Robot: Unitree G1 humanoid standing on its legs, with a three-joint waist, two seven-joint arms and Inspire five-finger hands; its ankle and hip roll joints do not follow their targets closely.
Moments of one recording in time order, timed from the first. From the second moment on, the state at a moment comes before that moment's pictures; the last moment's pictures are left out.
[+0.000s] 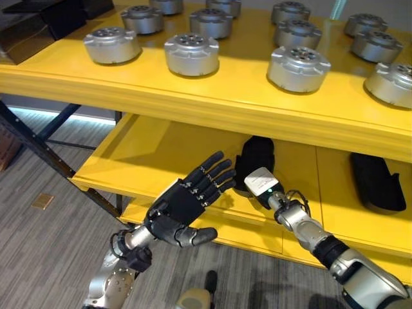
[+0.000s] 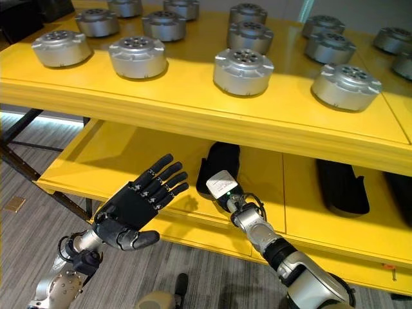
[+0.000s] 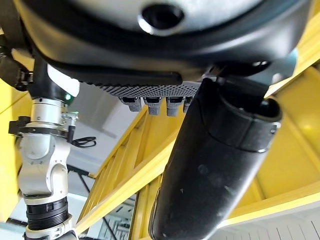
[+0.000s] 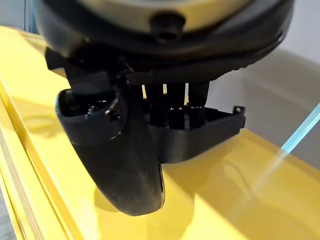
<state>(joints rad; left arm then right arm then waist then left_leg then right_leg) 0.09 0.46 -0.07 -0.09 -1.01 -0.04 -0.95 -0.57 -0.44 0.72 0.65 -1.22 0.12 -0.11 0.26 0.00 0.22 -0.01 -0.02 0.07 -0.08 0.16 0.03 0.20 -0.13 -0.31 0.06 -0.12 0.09</state>
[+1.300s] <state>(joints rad) 0.09 0.50 -0.07 -0.09 -1.01 -0.02 -0.99 -0.51 -0.57 0.61 0.74 -1.26 -0.01 -0.19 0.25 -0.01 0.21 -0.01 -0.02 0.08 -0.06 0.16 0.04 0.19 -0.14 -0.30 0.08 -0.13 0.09</state>
